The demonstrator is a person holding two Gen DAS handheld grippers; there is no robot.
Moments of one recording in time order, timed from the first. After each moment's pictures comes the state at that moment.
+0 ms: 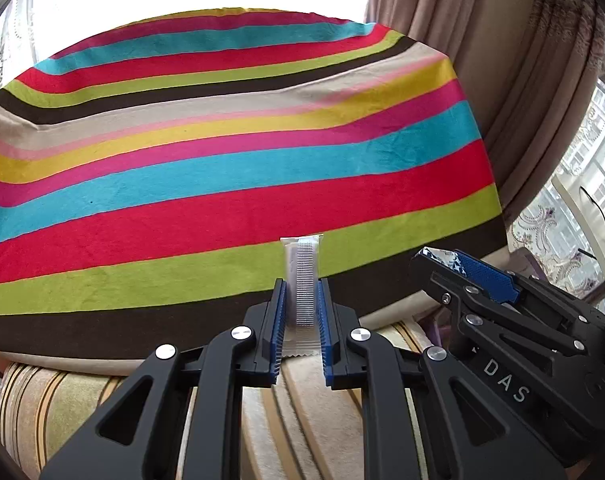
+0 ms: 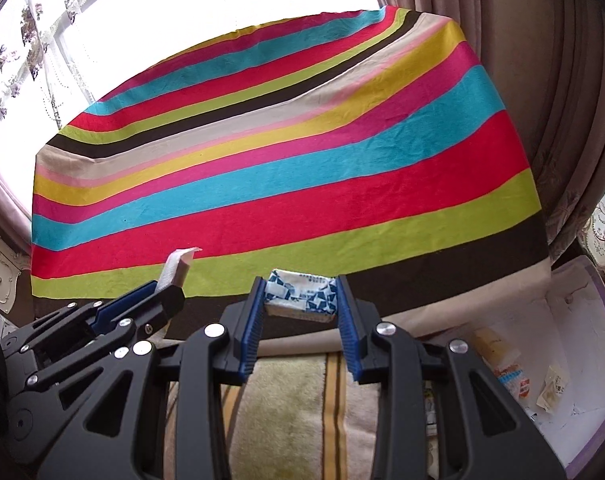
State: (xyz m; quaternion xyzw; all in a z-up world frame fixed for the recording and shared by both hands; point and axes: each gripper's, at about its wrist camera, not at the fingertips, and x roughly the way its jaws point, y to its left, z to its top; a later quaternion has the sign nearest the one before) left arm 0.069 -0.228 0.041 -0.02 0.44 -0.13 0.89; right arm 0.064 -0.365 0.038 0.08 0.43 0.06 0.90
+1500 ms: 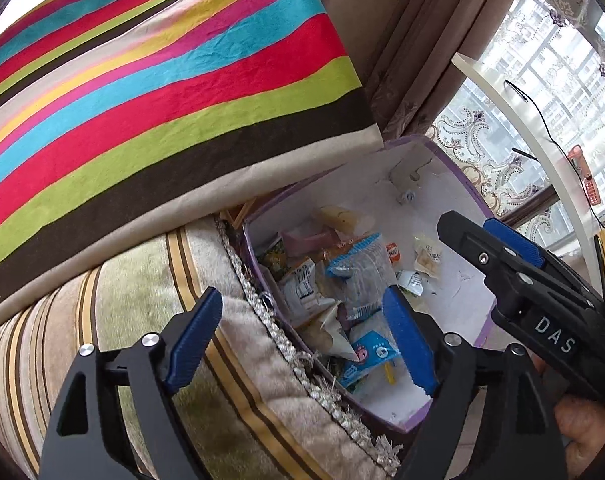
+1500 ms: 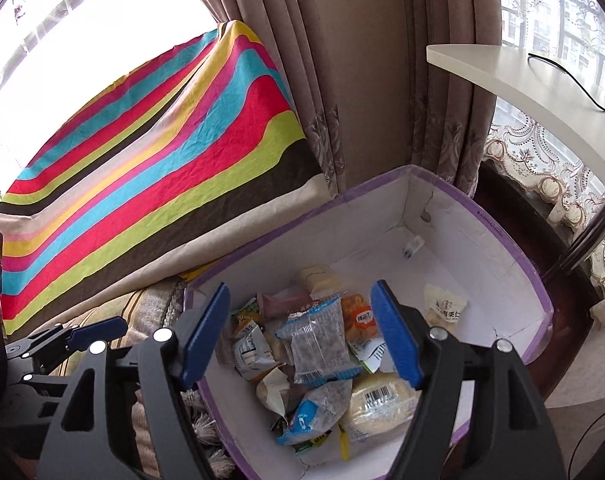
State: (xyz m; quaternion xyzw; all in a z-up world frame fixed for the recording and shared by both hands) left arm 0.016 -0.363 0.014 0.02 0.54 -0.26 0.80; right arm -0.046 -0.525 0.023 0.16 0.42 -0.08 0.89
